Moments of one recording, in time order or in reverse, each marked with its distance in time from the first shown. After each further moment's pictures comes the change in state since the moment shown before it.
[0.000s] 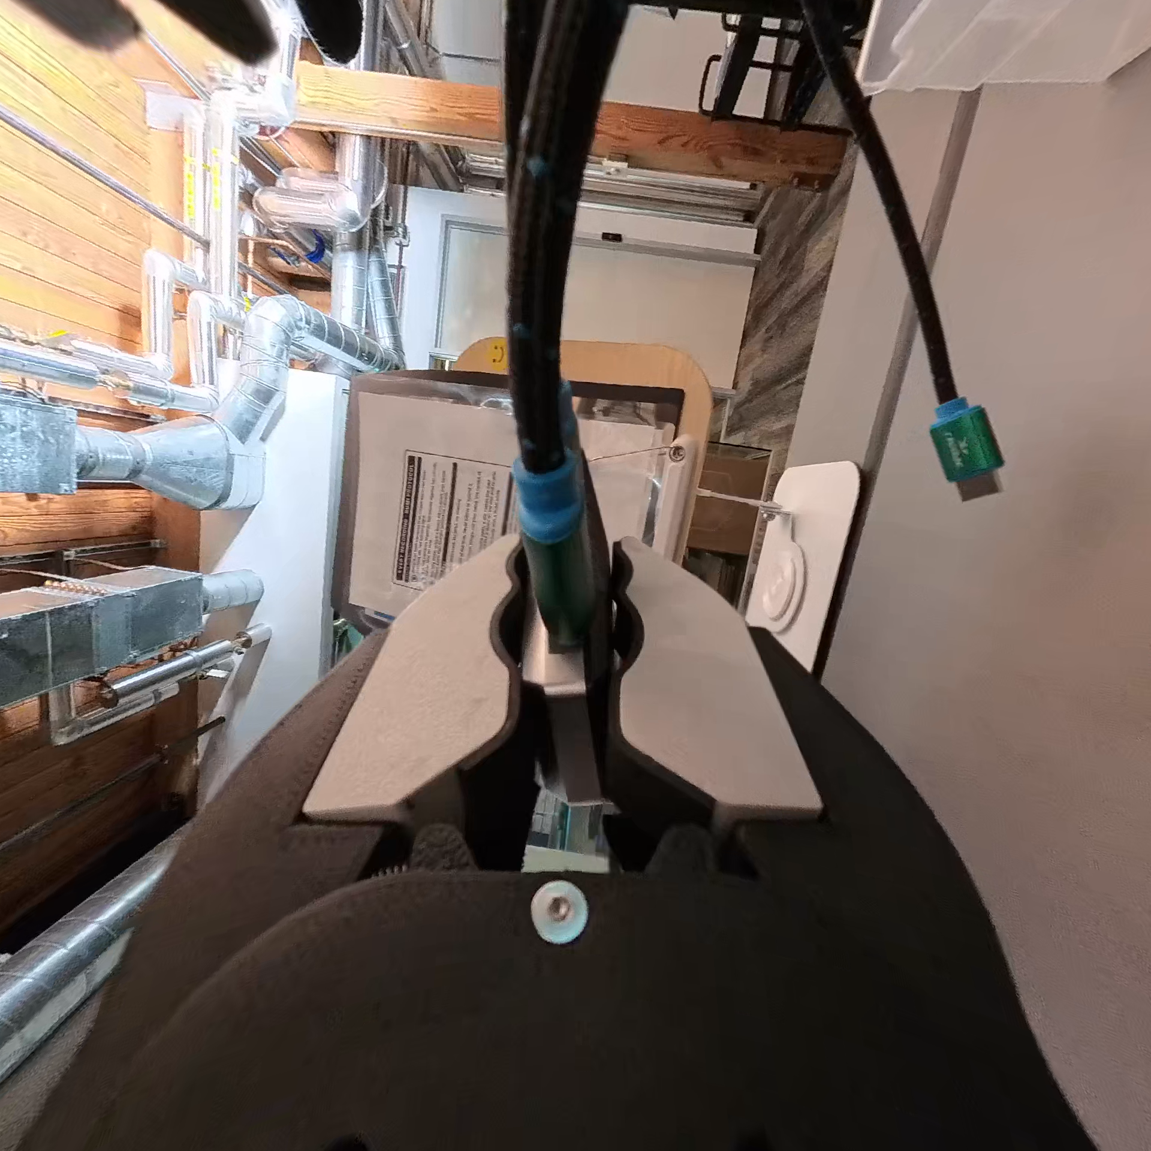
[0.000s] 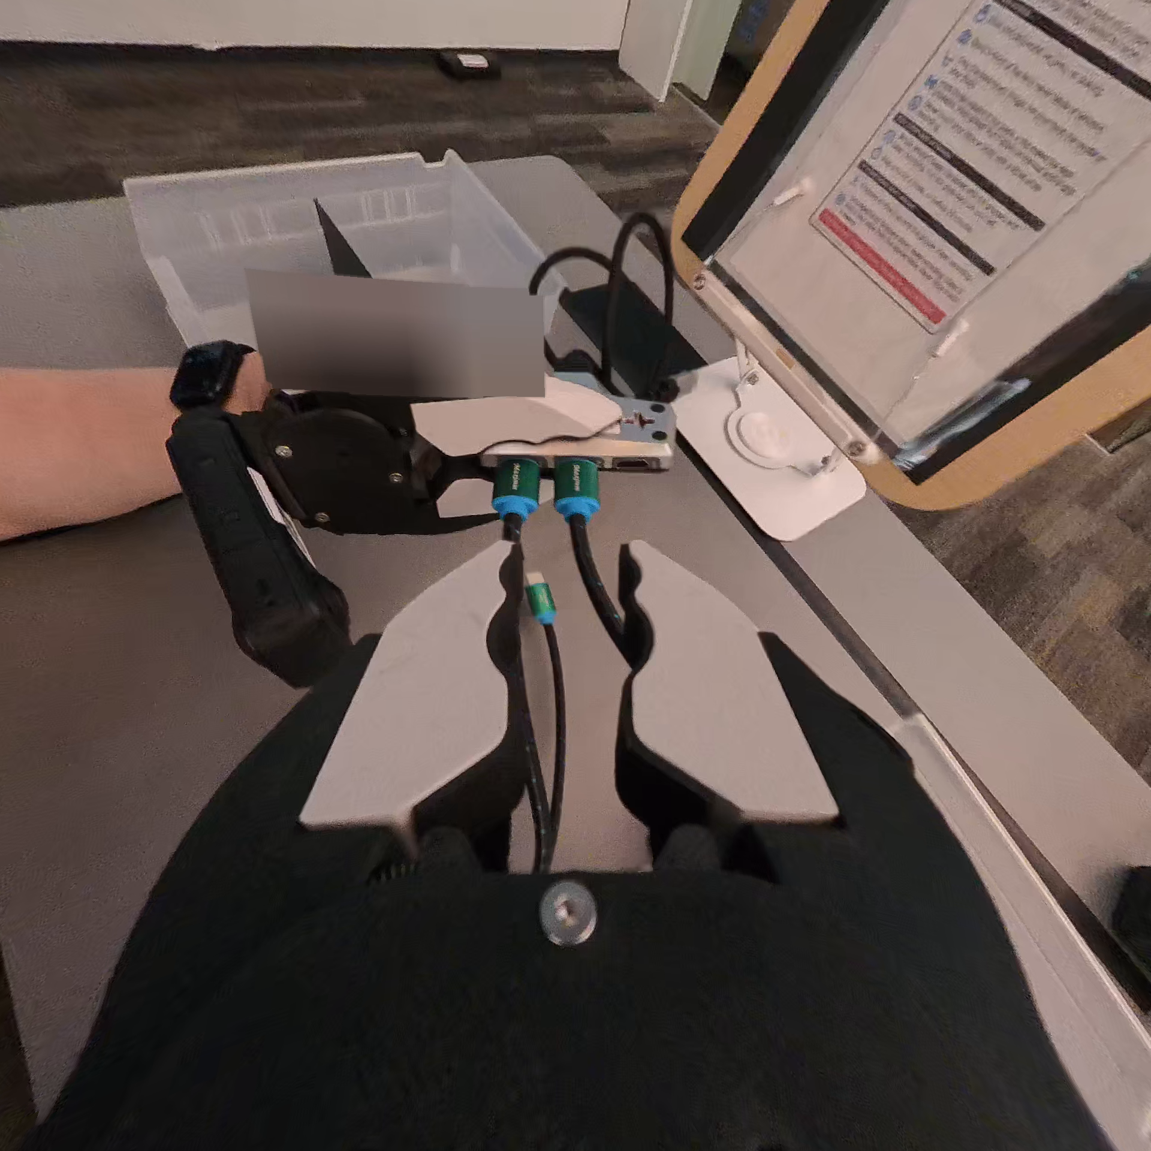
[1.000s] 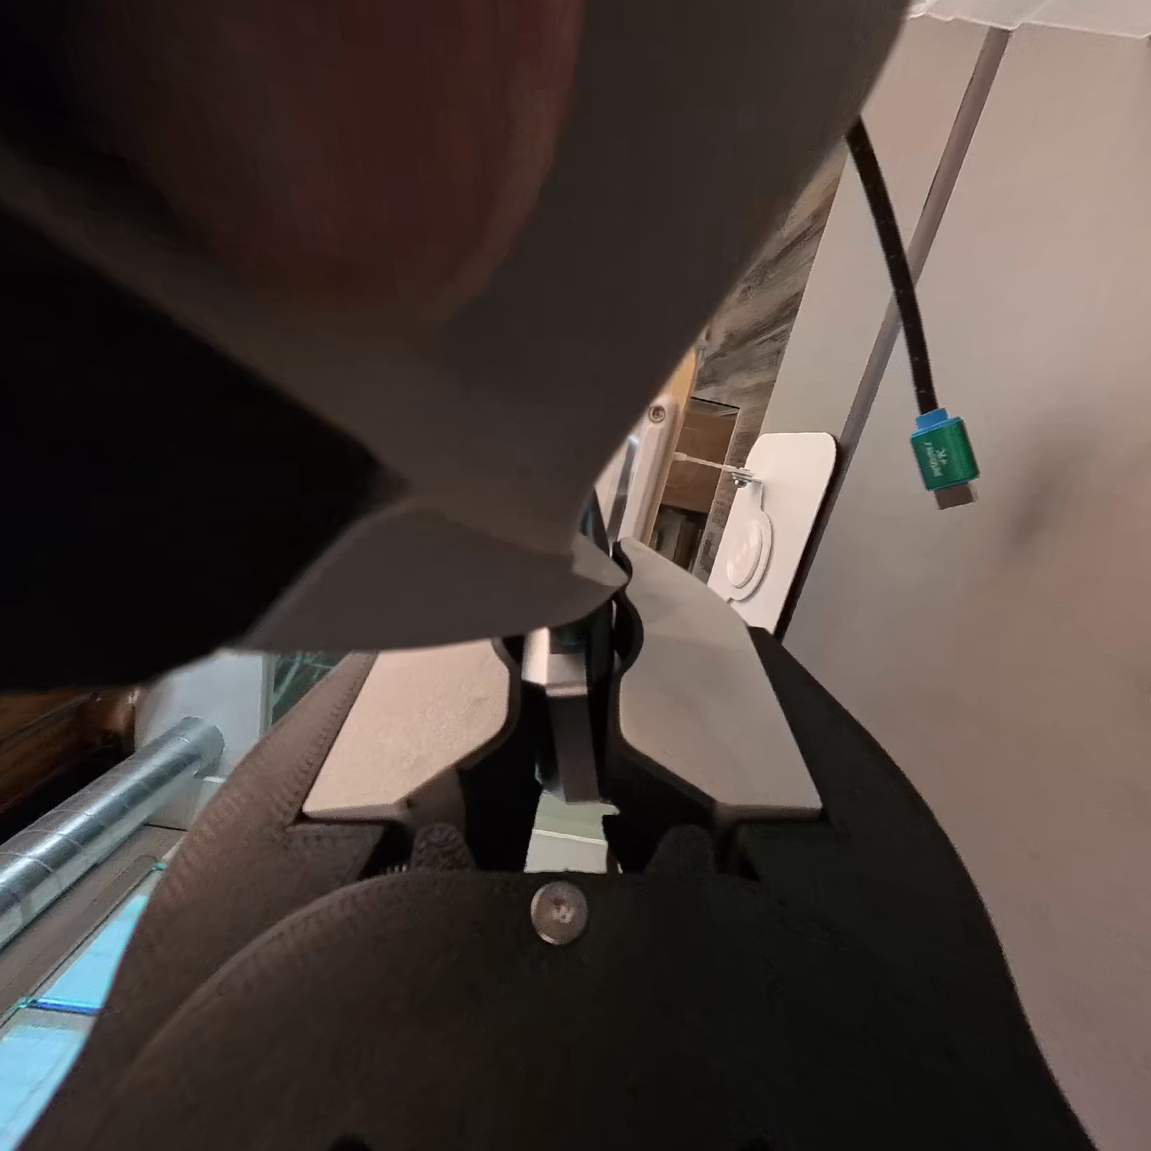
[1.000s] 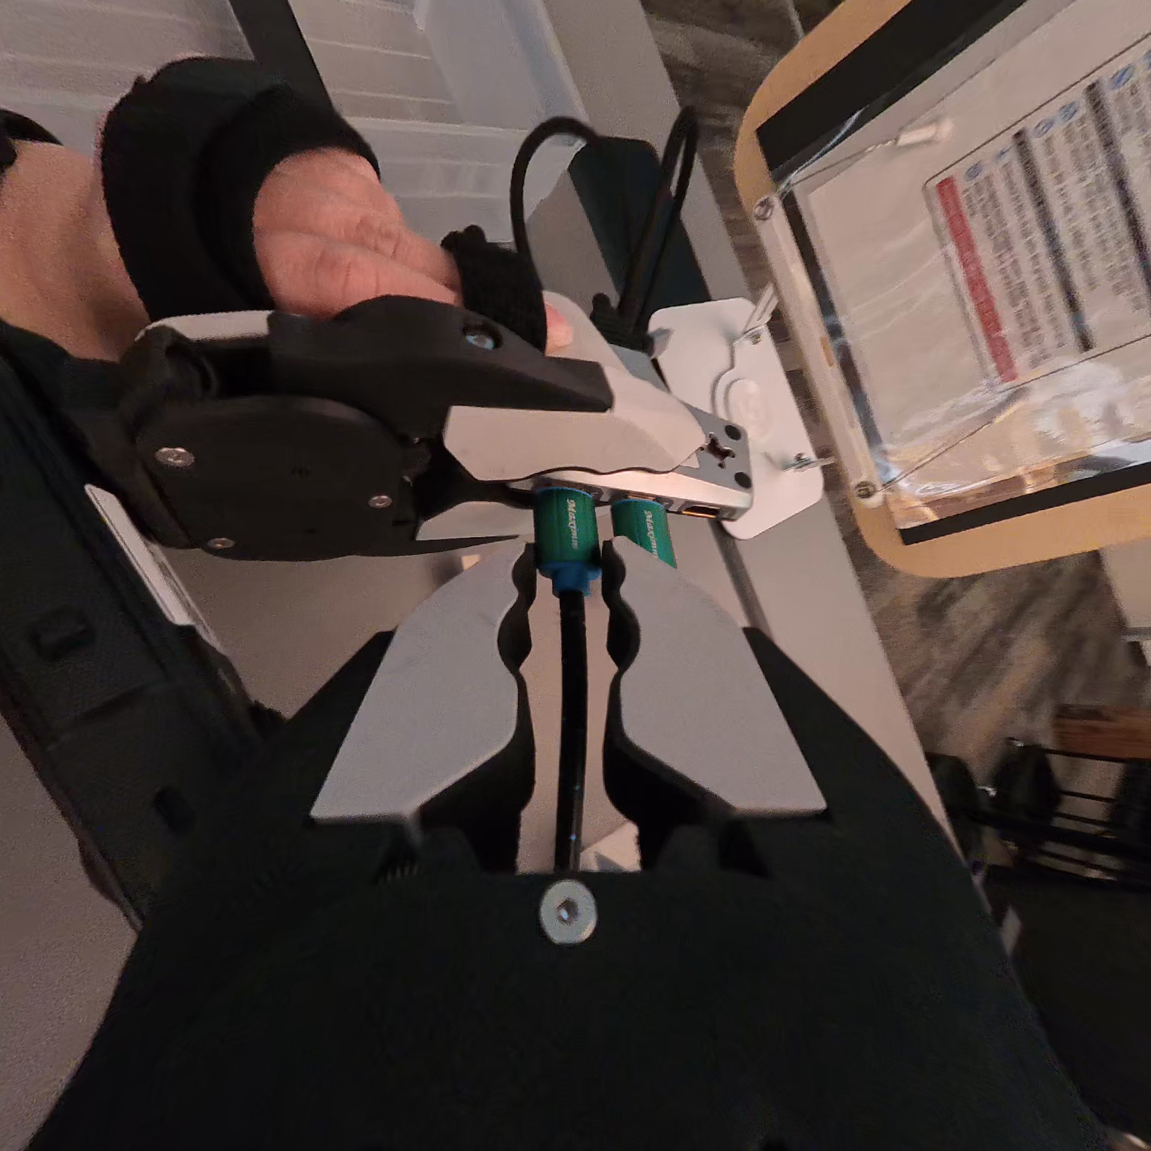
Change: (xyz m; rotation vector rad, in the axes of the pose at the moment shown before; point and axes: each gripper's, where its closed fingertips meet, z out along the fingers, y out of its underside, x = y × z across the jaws) left arm 0.006 0.012 0.010 -0.107 0.045 -0.086; right arm -0.009 0.016 0.079 -0.249 0.089 -0.304
